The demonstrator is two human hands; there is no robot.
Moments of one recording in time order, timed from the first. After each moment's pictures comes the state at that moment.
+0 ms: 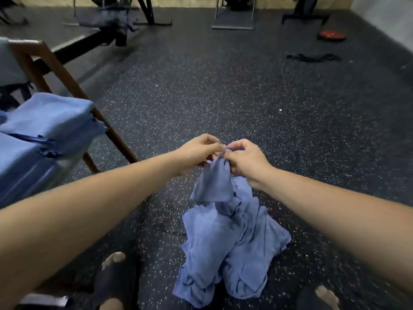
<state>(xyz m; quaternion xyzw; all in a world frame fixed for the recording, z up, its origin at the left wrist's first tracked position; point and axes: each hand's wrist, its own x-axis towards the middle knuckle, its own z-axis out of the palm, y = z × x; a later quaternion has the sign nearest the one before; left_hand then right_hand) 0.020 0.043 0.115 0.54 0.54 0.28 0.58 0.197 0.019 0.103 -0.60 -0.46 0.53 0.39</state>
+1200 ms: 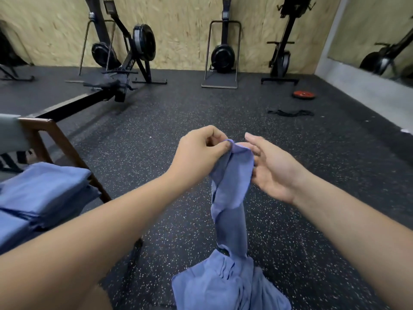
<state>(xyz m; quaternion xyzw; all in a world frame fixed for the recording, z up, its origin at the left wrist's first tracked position) 0.054 0.065 0.292 0.68 0.49 0.47 0.27 0.246 0.043 0.295 -0.44 -0.42 0.66 0.44</state>
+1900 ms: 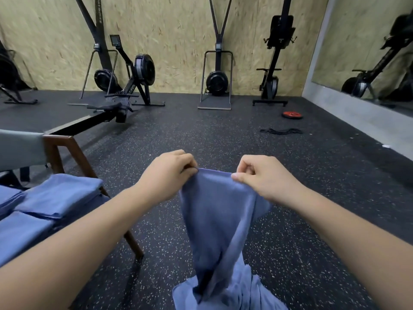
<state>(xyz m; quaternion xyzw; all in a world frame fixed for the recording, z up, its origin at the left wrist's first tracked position) -0.024 0.018 0.302 0.83 0.49 0.28 -0.01 0.254 -0.009 0.314 -0.57 -0.76 0.14 0.29</state>
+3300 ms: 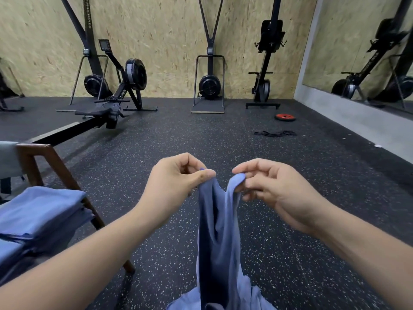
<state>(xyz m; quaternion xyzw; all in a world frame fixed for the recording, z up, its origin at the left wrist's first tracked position) 0.022 -0.002 0.306 0.66 0.45 0.49 0.35 0.266 -0.037 0.313 -0.40 -0.58 0.51 0.49</state>
